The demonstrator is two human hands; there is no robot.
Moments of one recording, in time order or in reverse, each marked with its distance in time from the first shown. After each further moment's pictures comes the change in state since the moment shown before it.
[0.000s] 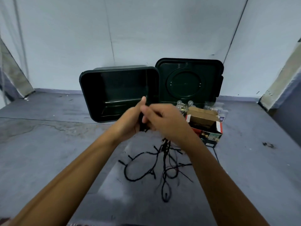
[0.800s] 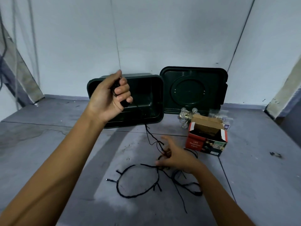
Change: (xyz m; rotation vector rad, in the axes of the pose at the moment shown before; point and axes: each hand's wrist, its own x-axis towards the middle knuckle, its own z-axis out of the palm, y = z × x) left_hand -0.012 0.080 -0.030 -0.436 0.018 0.219; right_hand -0.028 0.105 0.019 0.033 -0.306 0.474
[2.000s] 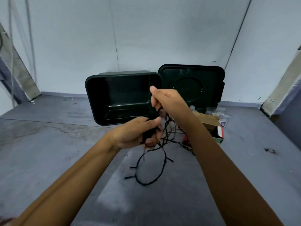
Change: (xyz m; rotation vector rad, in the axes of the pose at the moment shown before) left_hand -0.032 -0.071 0.012 0.482 -0.315 -0.386; right_hand 0.007 -0.118 -0.046 0.240 0.307 -0.427
